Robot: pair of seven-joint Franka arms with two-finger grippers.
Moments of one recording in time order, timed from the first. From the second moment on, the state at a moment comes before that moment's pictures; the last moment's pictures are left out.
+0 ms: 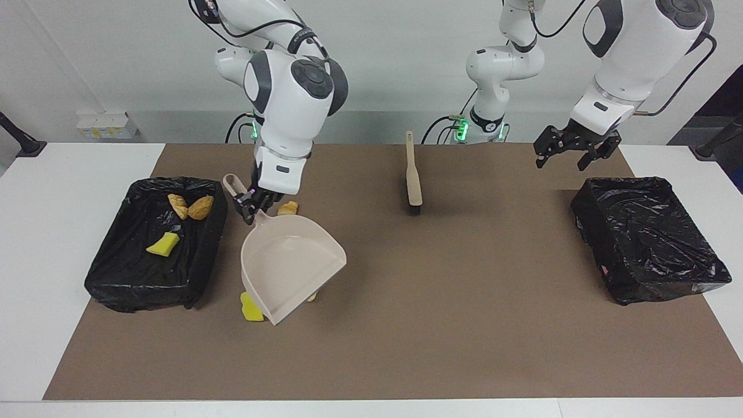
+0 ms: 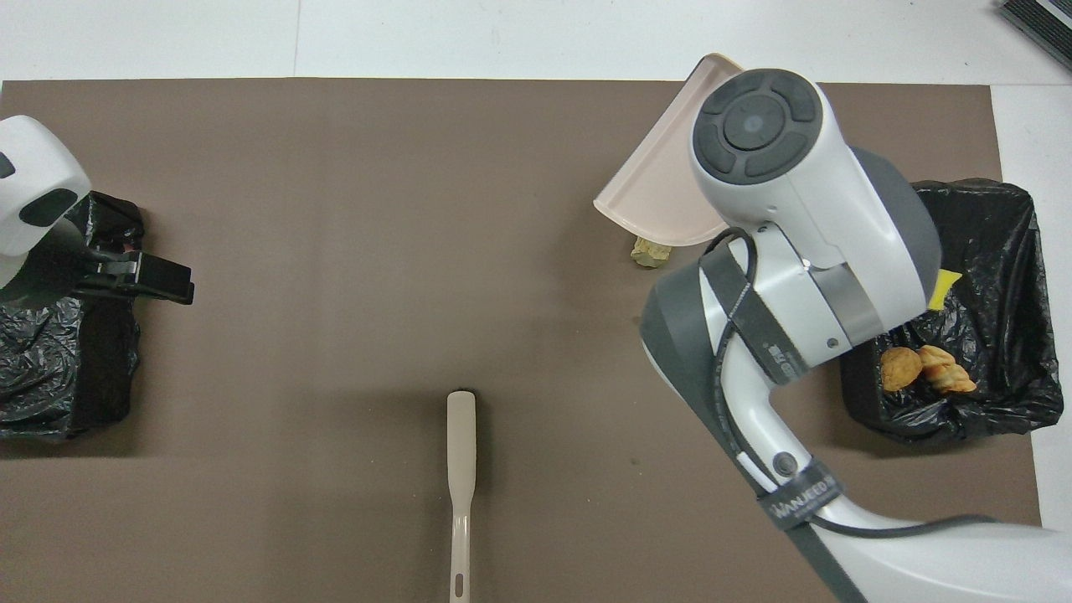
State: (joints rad) left arm 0.06 -0.03 -0.18 -1.65 -0.05 1.60 -0.02; right arm 0.30 0.37 0.11 -1.35 -0.45 1.61 -0.23
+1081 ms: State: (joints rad) left arm 0.07 -0.02 -0.18 -1.64 -0.05 1.60 -0.02; right arm 0.61 0.79 0.12 -1.02 -0.06 1.82 0.71
